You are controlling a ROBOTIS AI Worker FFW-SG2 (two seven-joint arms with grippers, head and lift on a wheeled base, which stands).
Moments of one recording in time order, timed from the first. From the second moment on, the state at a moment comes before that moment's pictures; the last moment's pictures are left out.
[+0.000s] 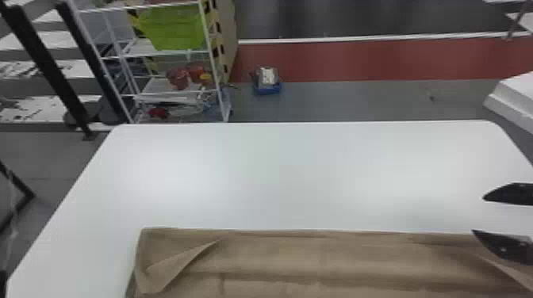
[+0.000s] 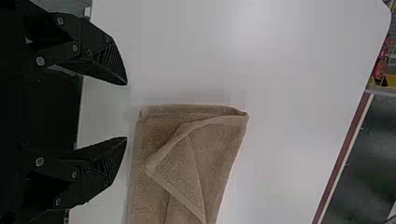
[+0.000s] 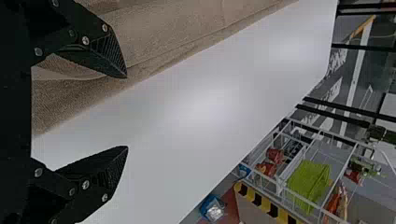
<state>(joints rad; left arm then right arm) 0.68 0.00 0.64 -2.53 0.18 1.31 -0.59 0.24 -0.32 -0.40 -2.04 0.38 0.20 1.36</state>
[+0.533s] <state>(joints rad) 0.69 0.00 0.64 -2.56 0.16 1.33 -0.59 0.21 -0.36 -0.28 -1.91 0.51 0.00 1.36</state>
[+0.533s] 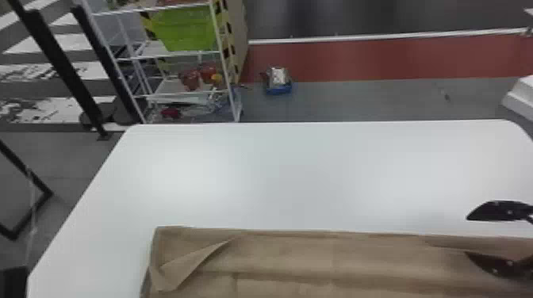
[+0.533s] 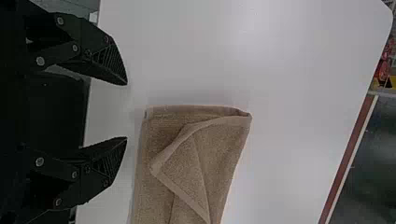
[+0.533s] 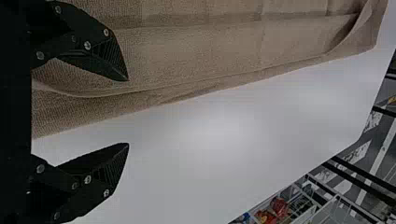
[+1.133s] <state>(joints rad) 0.68 0.00 0.62 -2.55 0.13 1.33 -0.58 0.12 -0.39 -0.19 -1.77 0.48 0.10 1.36</state>
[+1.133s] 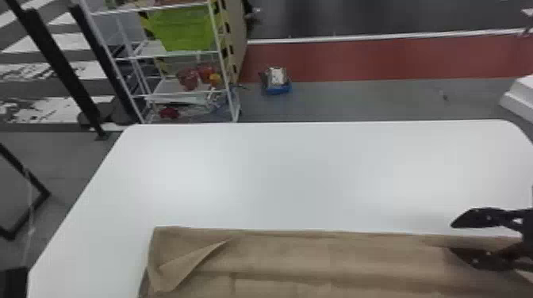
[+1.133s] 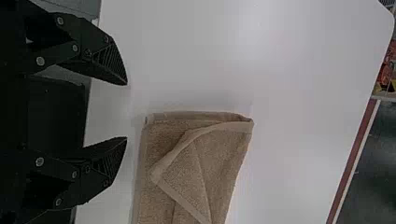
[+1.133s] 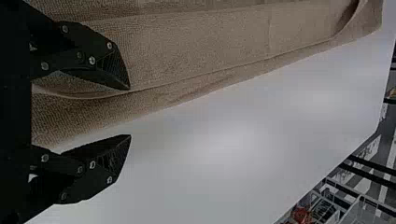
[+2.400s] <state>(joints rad) 0.65 0.00 0.62 -2.53 0.11 1.36 -0.58 0.14 -0.43 -0.14 -1.77 0.41 0.18 1.36</state>
